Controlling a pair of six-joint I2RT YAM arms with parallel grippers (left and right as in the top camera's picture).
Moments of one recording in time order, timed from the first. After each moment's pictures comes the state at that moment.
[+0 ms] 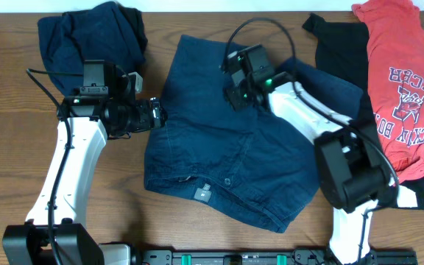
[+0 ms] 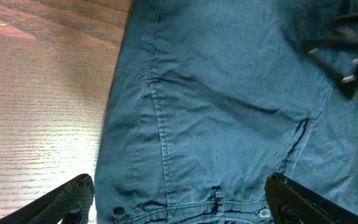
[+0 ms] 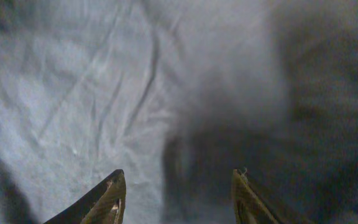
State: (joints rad) left arm 0.00 1.50 1.17 -0.88 0.36 -0.17; right arm 0.46 2.10 1.47 -0.38 -0.16 -0.08
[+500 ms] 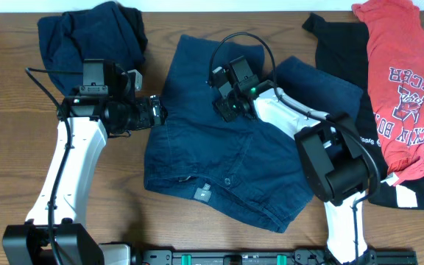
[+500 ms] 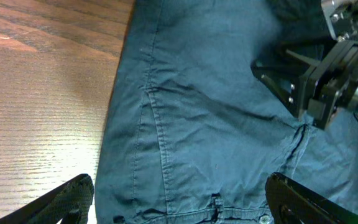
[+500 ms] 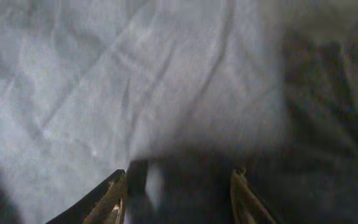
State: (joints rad) left arm 0.00 1.50 1.17 -0.85 0.36 -0.17; right arm 0.51 2.19 1.48 -0.34 -0.17 -0.13
